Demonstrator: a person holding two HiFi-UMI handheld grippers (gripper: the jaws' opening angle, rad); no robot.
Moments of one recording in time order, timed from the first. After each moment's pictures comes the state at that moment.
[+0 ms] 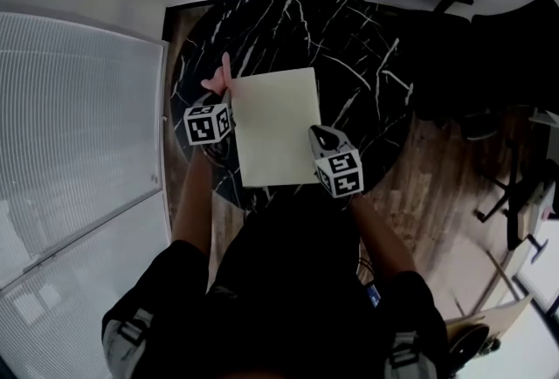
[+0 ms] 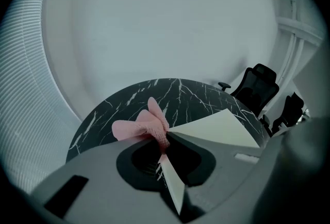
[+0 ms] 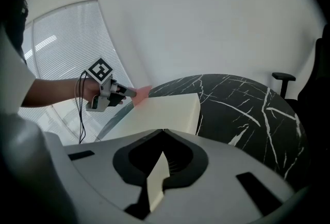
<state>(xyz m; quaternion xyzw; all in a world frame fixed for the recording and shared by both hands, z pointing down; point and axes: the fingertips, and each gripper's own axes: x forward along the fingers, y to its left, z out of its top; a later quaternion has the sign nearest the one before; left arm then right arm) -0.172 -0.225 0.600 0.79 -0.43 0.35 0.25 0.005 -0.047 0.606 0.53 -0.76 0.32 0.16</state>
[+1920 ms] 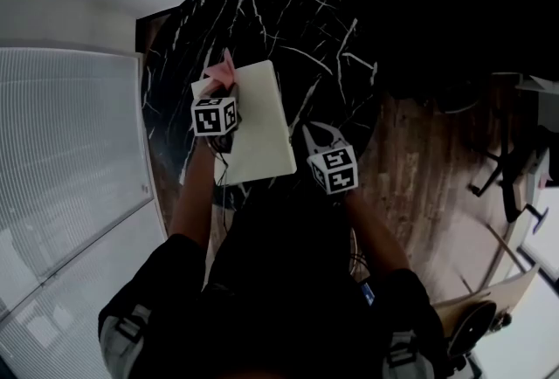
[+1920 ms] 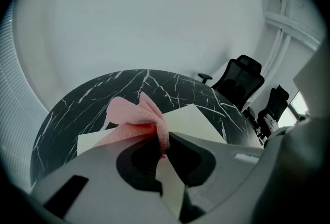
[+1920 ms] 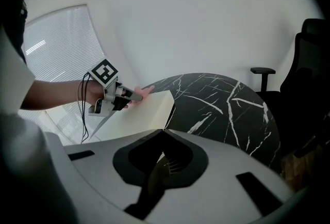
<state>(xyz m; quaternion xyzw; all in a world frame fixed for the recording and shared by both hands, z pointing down) -0.044 -0.180 0.628 0.82 -0.34 0.38 0.26 0.079 0.001 0.612 0.58 -0.72 0.35 0.15</state>
